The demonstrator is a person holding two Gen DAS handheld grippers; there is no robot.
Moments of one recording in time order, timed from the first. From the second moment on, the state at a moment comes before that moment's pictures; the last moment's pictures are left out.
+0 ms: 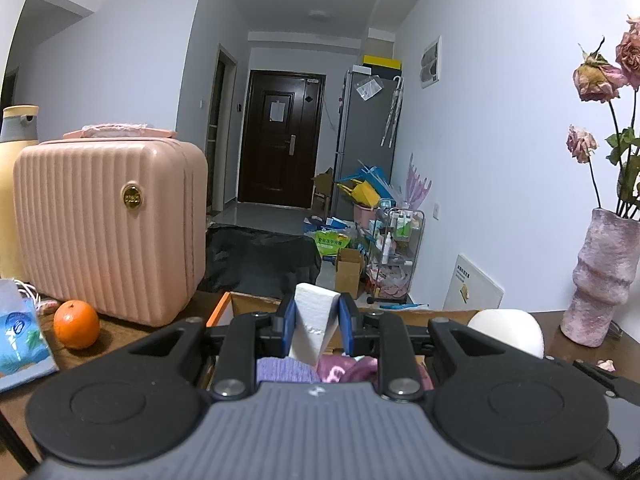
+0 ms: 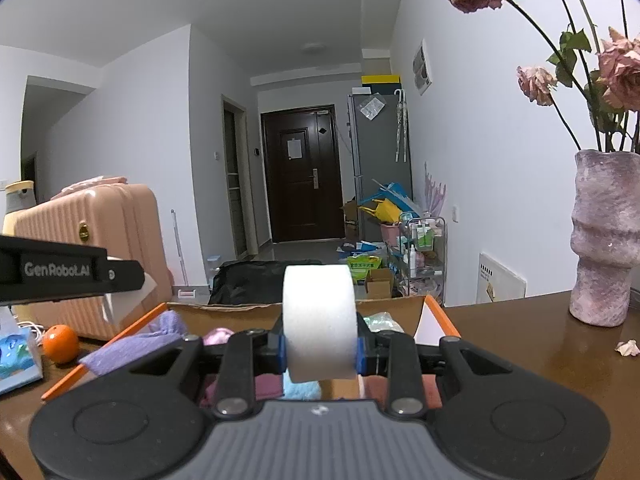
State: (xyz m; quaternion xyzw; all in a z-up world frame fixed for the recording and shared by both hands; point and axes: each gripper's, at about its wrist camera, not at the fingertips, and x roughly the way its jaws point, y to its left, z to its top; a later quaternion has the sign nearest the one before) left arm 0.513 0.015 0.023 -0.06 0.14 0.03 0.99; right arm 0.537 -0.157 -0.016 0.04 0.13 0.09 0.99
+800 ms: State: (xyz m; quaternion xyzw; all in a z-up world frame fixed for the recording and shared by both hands) left arm 0.562 0.024 0.006 -0.05 0.16 0.05 0.98; right arm 0.579 -0.160 -0.021 0.03 0.17 0.11 0.98
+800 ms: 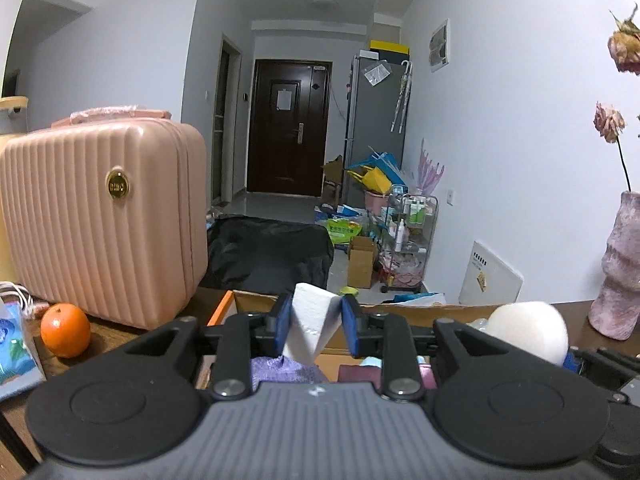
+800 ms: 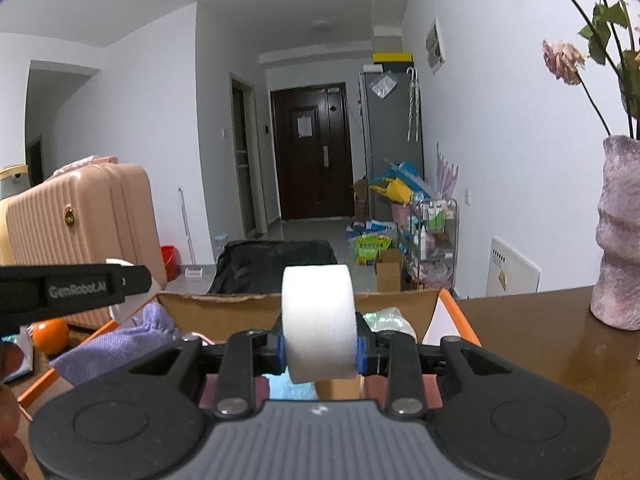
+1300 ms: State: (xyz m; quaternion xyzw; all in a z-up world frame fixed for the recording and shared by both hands) left arm 0.549 0.046 0.006 -0.05 0.15 0.08 0.98; right arm 0.571 -0.166 -0.022 0.03 0.15 0.09 0.98
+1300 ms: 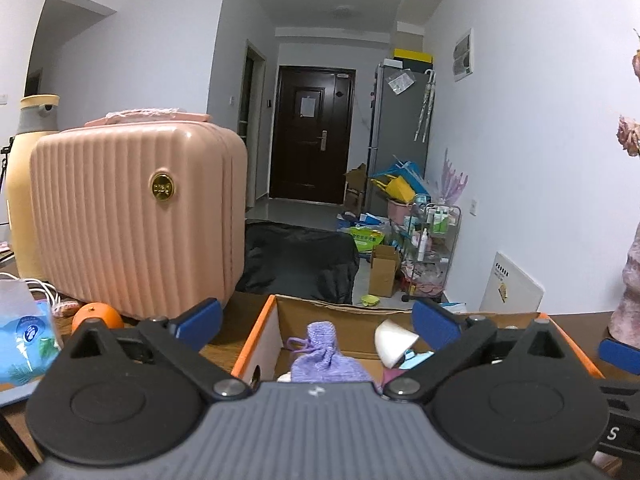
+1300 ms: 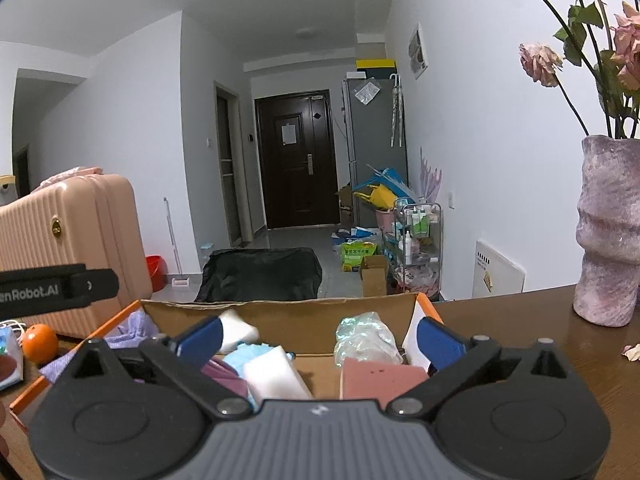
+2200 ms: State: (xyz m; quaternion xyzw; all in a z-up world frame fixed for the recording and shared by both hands) left arm 0.432 0.032 0.020 -0.01 0.13 0.08 0.99; right arm 0.444 -0.174 0.005 0.00 0.12 0.09 0.99
